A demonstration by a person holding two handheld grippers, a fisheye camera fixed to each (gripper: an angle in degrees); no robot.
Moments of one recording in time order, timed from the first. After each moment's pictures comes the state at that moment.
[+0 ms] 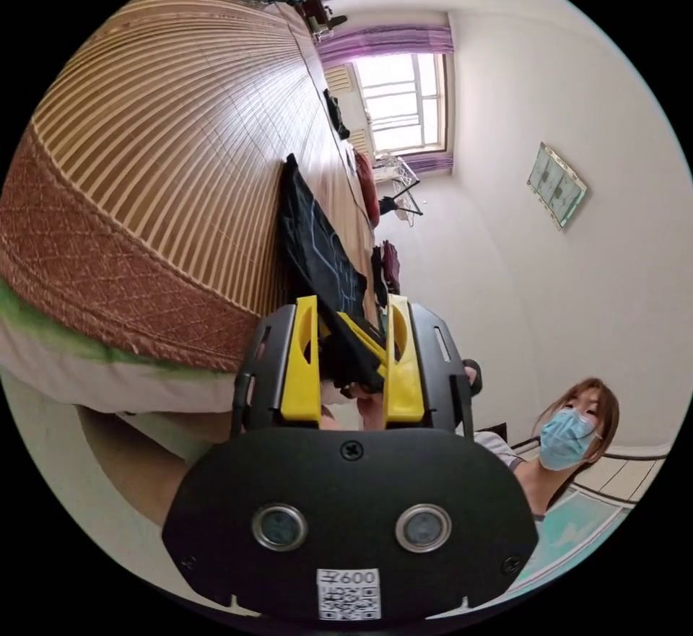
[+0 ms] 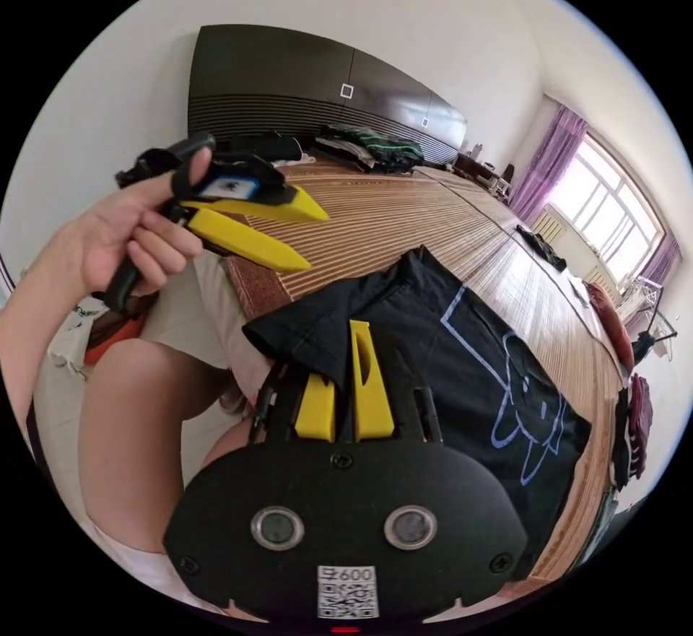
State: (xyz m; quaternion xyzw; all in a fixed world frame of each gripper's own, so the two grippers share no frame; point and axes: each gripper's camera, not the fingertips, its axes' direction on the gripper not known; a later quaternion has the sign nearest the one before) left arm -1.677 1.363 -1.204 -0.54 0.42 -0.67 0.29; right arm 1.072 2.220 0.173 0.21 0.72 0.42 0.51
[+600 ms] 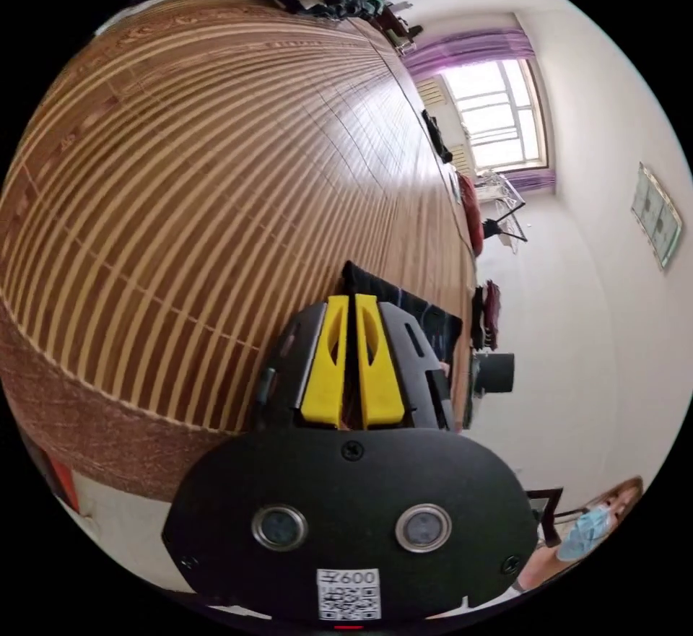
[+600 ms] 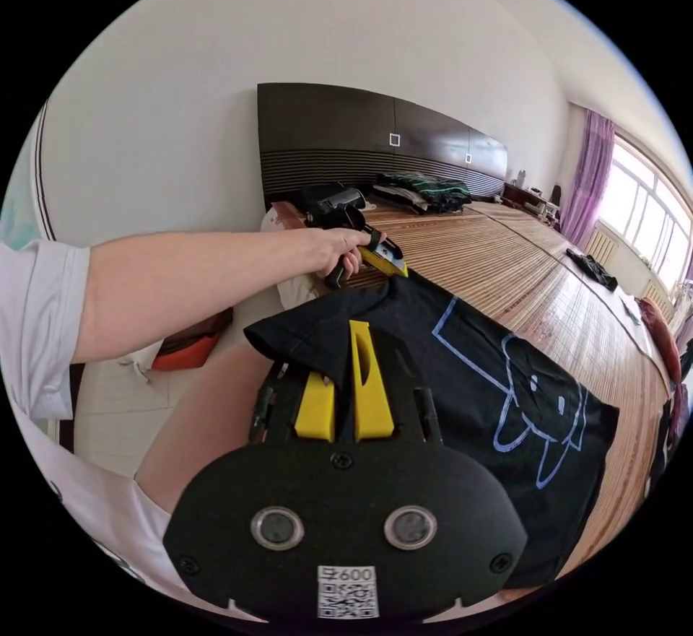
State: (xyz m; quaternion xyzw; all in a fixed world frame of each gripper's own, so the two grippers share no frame) left arm -1.551 1.371 -1.144 -0.69 0.29 -0.56 0.36; right arm 0.883 2.045 0.115 0.29 0.69 0.32 0.59
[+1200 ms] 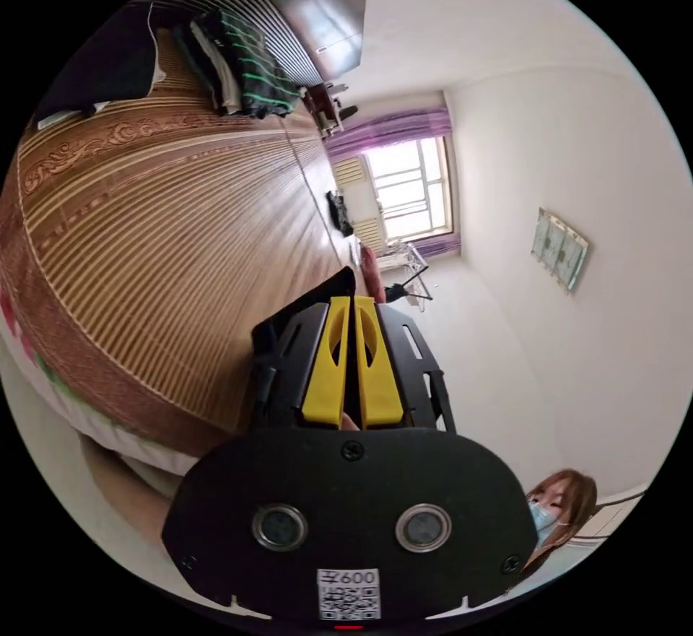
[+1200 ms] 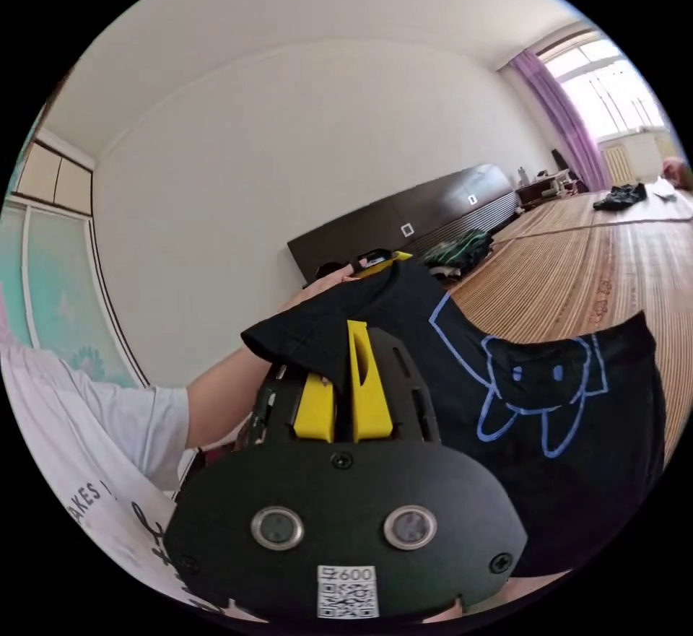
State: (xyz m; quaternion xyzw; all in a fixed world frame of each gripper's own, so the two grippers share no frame) left arm -1.560 1.266 -1.151 -0.49 0.26 -0.73 0.40; right arm 0.617 1.947 -0.052 0.61 0.56 0.19 0.53
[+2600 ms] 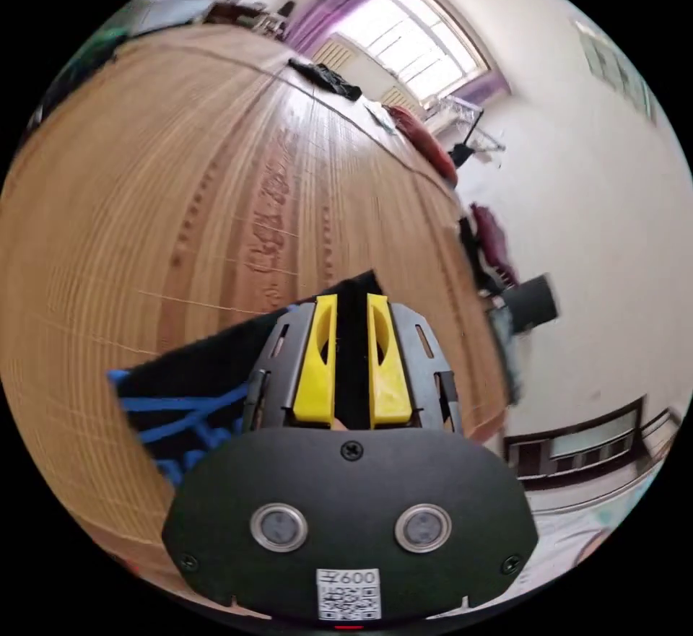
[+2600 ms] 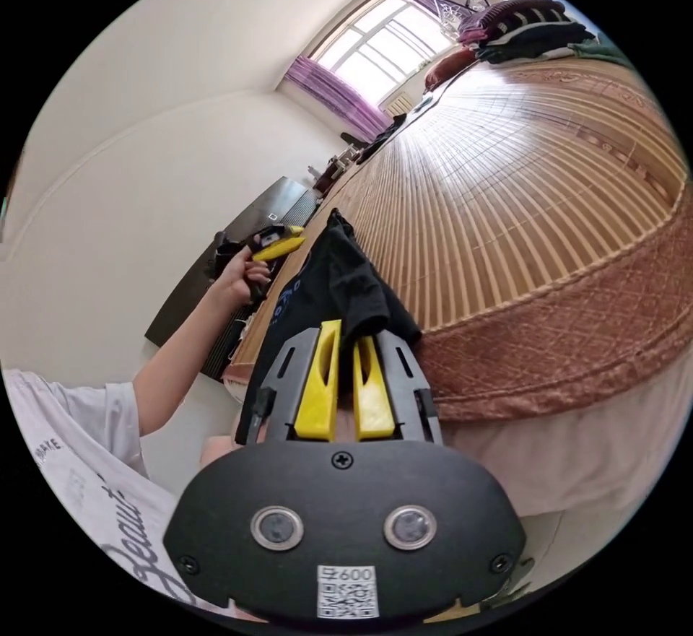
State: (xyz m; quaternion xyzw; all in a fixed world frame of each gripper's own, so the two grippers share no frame) left arm -1.151 1.608 -1.108 -0.30 0.73 0.26 0.56; right arm 0.614 1.842 -0.026 0.66 0.35 0.66 0.06
